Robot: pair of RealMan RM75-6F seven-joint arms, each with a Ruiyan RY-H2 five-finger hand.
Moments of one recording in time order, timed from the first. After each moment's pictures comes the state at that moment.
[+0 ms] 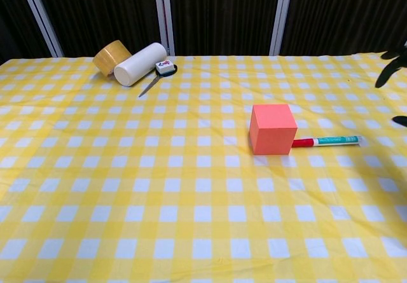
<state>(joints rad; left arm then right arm) -0.08 -1.12 -0.02 -1.60 1.53 1.50 0.08 0.36 -1.36 0.23 -1.71 -1.19 1.20 -0.41</state>
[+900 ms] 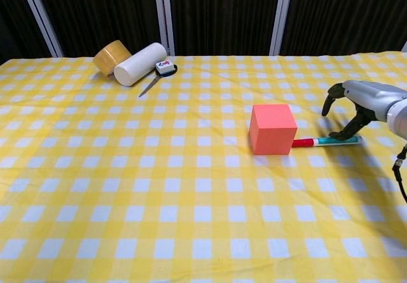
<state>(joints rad) -0.09 -1.08 -0.02 -1.63 1.50 1.44 0.02 0.61 -1.66 0.31 -1.30 -0.83 1.00 -0.49</state>
